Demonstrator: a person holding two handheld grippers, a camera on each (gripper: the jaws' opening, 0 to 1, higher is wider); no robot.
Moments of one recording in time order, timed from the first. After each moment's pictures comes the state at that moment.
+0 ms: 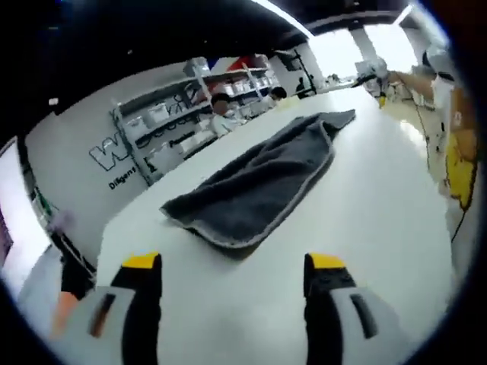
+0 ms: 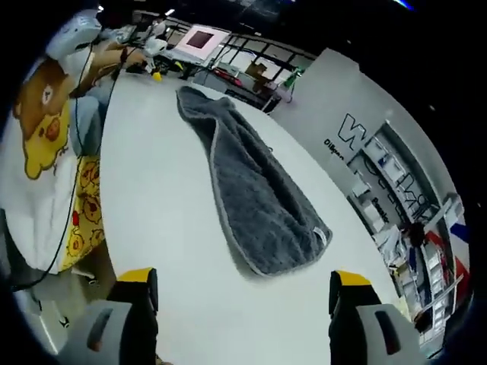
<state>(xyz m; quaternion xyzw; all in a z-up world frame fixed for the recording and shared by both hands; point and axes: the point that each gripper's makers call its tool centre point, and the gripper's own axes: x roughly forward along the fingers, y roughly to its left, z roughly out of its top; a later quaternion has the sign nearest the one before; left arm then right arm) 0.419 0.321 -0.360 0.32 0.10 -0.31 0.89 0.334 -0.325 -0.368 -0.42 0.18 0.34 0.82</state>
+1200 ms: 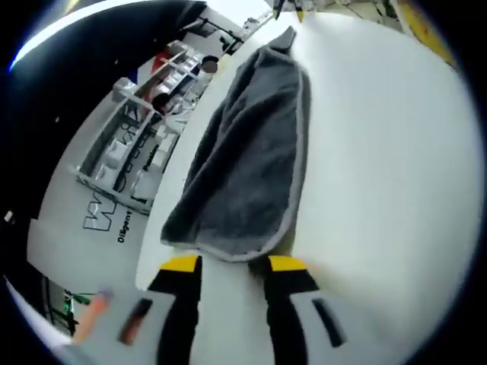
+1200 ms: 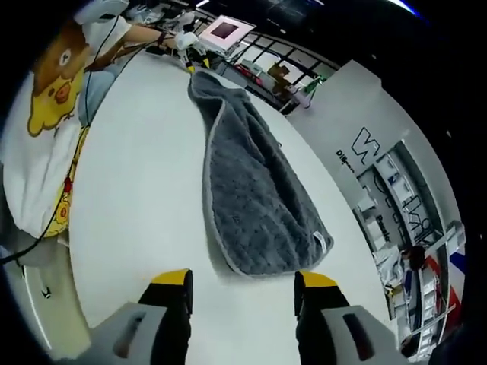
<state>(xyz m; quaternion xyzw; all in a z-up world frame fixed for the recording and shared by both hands) 0.482 0.306 -0.387 0.55 0.08 -0.31 0.77 0.376 -0.339 -0.390 -0.46 0.17 0.36 0.80</state>
